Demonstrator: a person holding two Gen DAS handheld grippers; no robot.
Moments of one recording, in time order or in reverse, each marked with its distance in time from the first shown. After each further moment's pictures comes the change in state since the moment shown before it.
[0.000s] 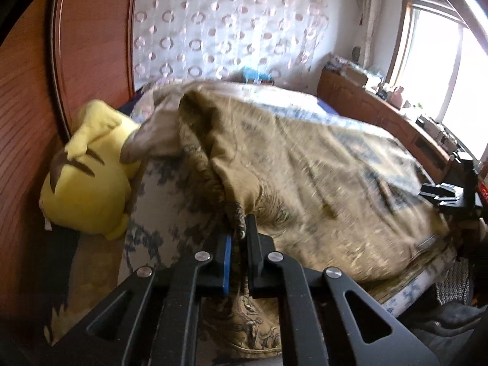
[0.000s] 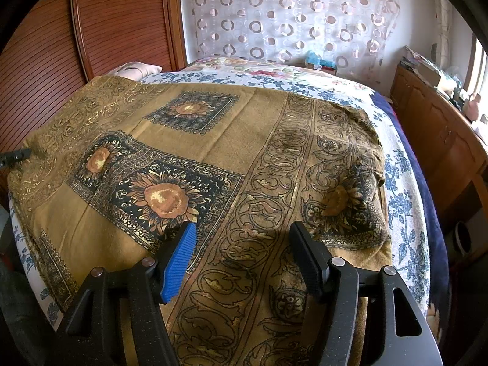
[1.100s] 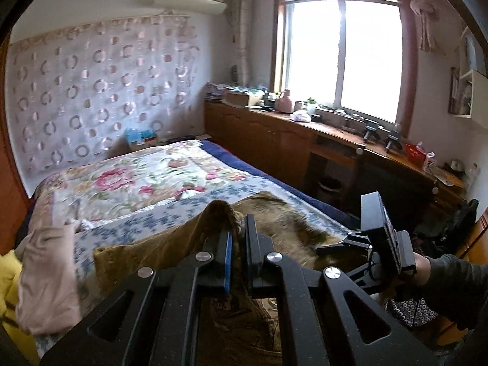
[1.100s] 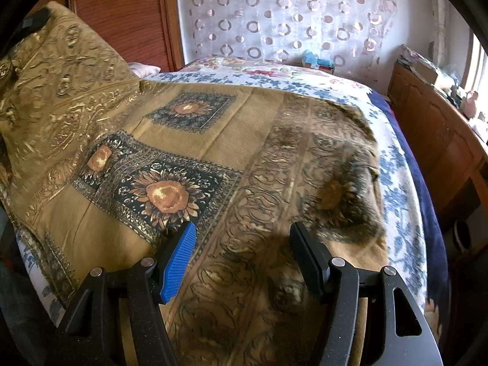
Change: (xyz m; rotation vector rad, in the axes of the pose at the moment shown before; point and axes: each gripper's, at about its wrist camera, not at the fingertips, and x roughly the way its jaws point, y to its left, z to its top) left arm 0.011 -0.216 0.123 0.370 -0.152 -0.413; right arm -0.012 -0.003 -0.003 0.035 -0.003 -0.004
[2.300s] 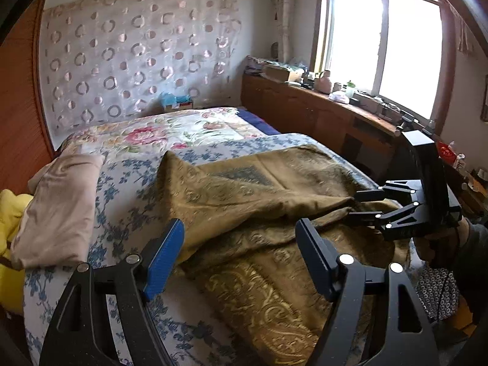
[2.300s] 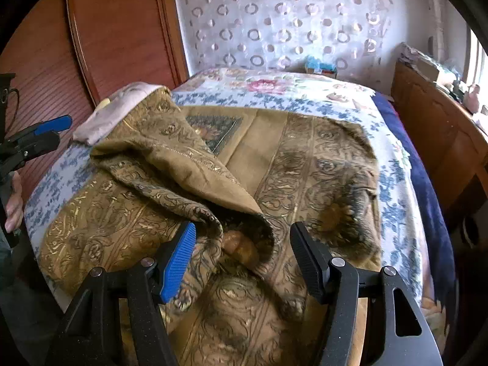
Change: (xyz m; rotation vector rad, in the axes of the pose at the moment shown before) left arm 0.011 0.032 -0.084 -0.126 0.107 0.167; right arm 0.006 -0.004 0.026 0.012 -0.012 0.048
